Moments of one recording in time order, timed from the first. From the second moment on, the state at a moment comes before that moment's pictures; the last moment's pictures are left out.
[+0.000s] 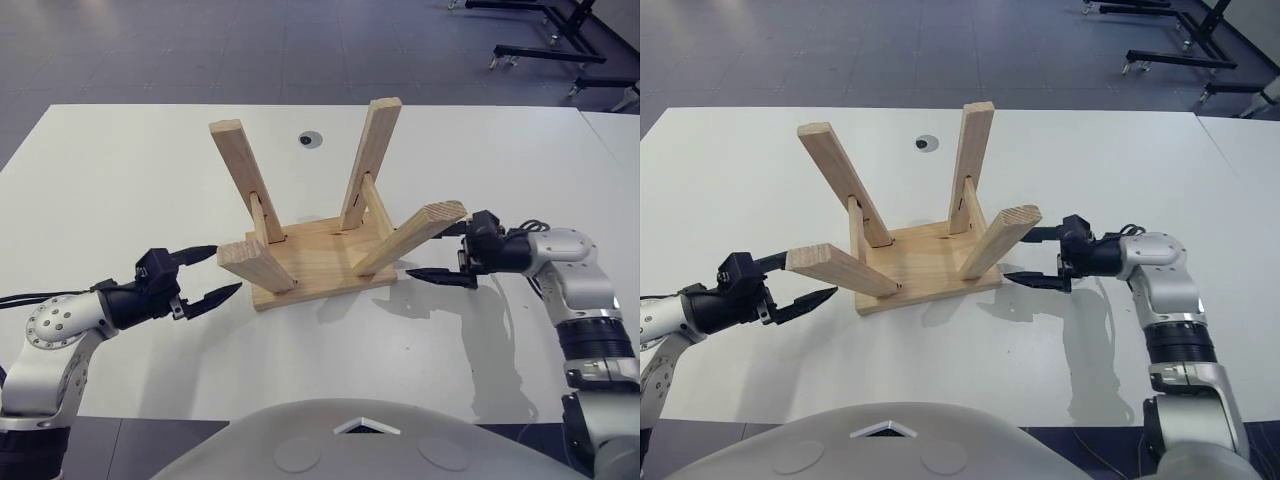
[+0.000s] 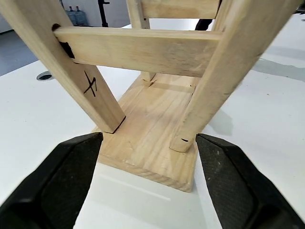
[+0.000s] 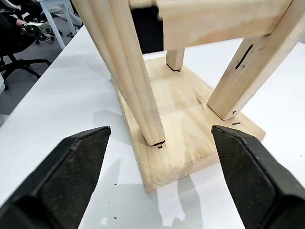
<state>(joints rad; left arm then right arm) 0.35 0.71 0.17 -0.41 -0.45 0.19 -1.05 -0.21 -0.65 0.02 0.32 0.39 -0.01 1.51</state>
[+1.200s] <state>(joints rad) 0.15 0.57 -0.15 -0.23 -0.32 0.17 -0.95 -0.35 -0.51 0.15 0.52 0.26 -0.16 1.51</state>
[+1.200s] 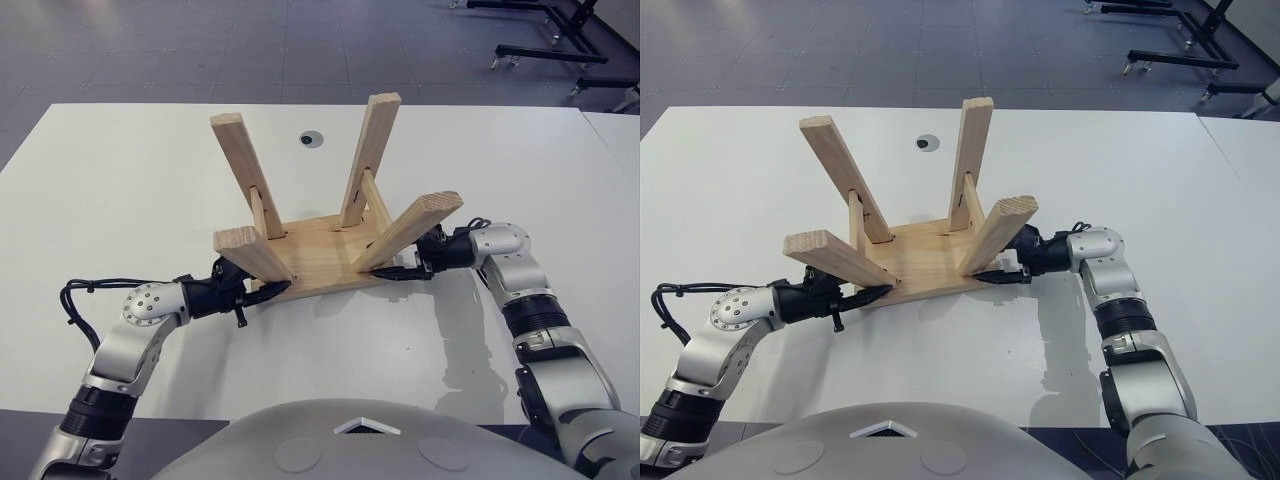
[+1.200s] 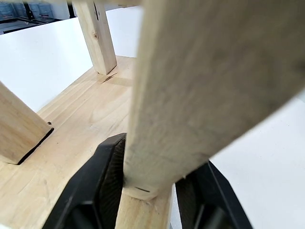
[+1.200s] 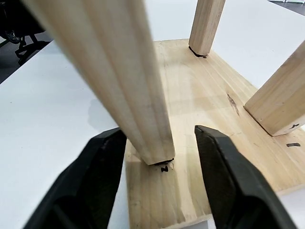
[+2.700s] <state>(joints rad) 0.32 0.72 0.16 -0.40 -1.32 0.91 -0.74 -0.54 -0.87 0.33 0.14 0.88 1.28 1.51</state>
